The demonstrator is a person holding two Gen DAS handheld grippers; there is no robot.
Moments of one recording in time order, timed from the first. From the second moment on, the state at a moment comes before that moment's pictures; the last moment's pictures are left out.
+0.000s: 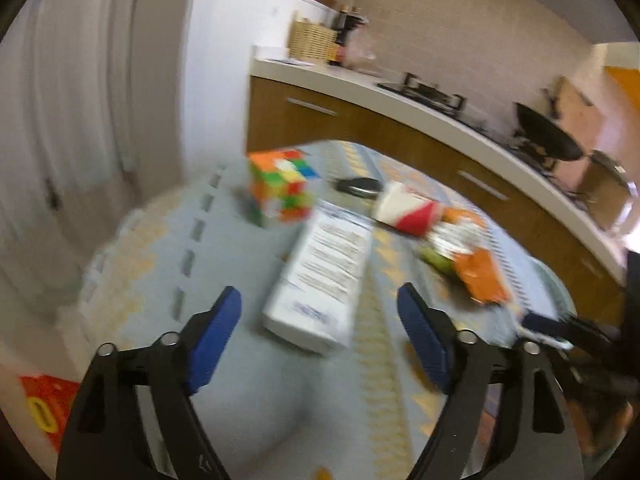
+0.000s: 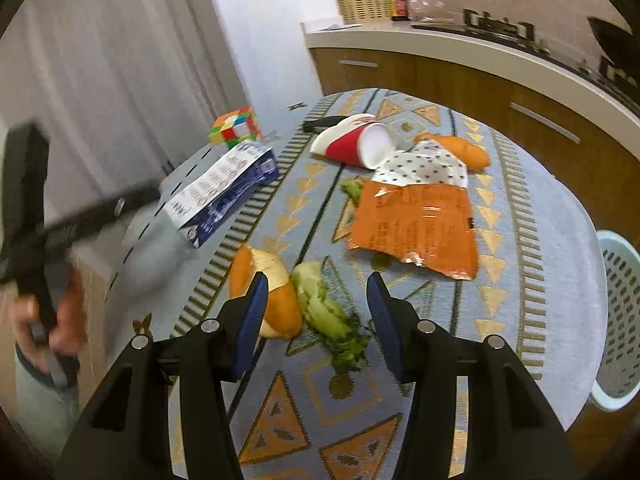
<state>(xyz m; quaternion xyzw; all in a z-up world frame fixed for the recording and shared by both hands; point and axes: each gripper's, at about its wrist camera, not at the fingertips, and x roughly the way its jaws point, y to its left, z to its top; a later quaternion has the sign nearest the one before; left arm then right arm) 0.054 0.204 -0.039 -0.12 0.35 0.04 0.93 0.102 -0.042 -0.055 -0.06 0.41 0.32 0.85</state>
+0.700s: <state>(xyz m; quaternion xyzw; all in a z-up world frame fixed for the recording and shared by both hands) 0.124 0.178 -0.083 -0.06 0.45 0.02 0.89 0.093 -0.001 -0.088 -0.14 0.43 0.37 0.81</state>
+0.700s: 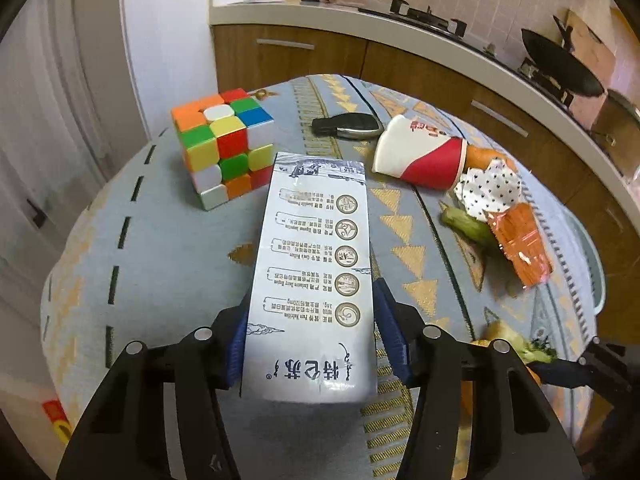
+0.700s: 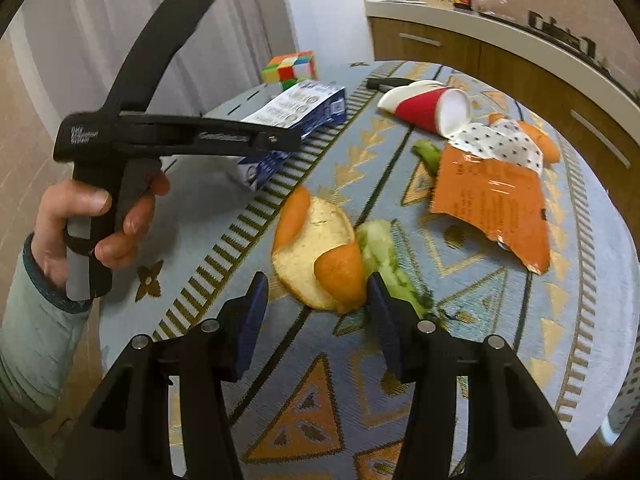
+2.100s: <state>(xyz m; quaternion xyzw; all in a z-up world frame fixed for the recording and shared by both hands) 0.131 0.002 0.028 -0.04 0.32 -0.13 0.94 0.118 -0.227 0.025 -0.01 0.29 0.09 0.95</state>
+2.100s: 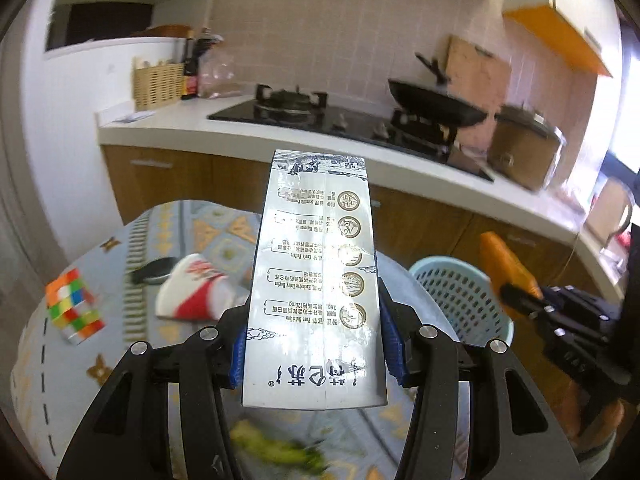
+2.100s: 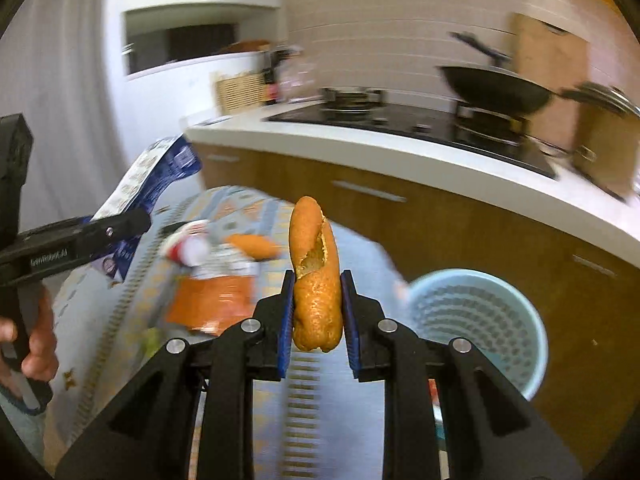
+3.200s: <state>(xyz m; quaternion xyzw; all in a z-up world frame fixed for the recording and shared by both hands) 0.209 -0.211 -0.099 -0.01 0.46 -0.28 0.84 0.173 -0.405 -0.115 0.15 0.46 -0.03 0.87</state>
